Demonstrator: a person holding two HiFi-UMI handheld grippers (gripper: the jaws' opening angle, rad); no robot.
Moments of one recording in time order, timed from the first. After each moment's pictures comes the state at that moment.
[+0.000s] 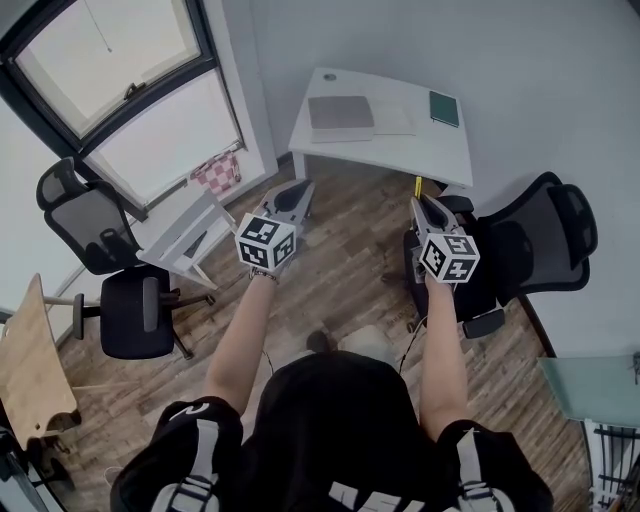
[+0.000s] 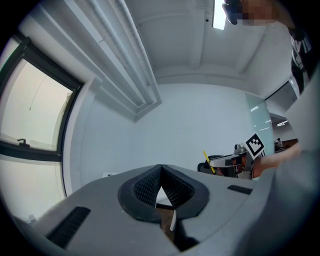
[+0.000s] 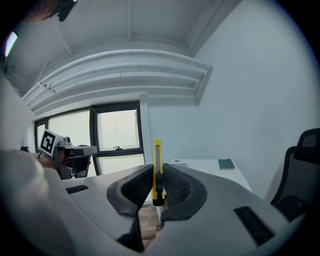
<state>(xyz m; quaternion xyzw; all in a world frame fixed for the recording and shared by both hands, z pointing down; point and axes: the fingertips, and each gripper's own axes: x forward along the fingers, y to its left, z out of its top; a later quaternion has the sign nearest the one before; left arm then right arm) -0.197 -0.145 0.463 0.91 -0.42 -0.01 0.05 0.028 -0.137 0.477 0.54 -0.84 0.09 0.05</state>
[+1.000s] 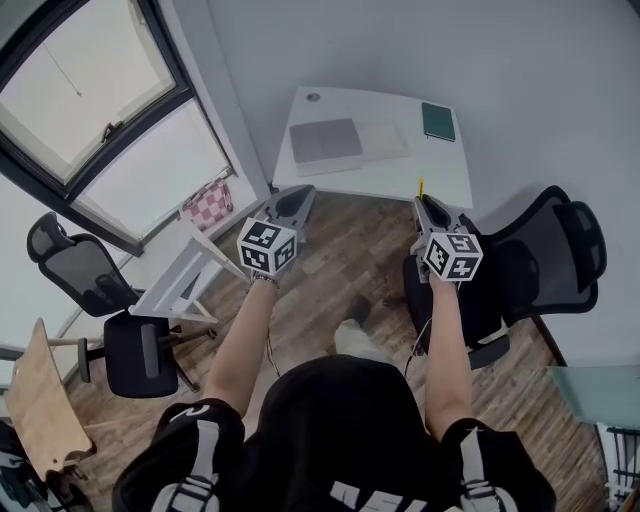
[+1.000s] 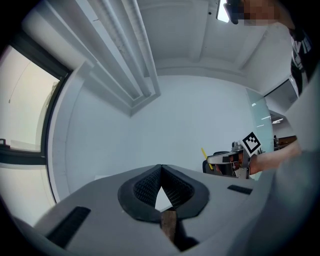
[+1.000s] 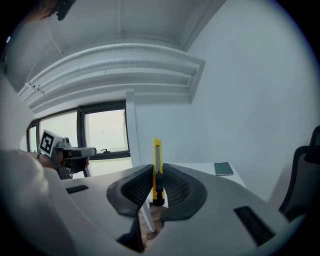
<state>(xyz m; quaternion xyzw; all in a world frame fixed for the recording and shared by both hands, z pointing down) -0.145 -0.292 0.478 0.92 -0.39 0.01 0.05 0.085 -0.280 0.493 0.56 -0.82 0.09 0.04</state>
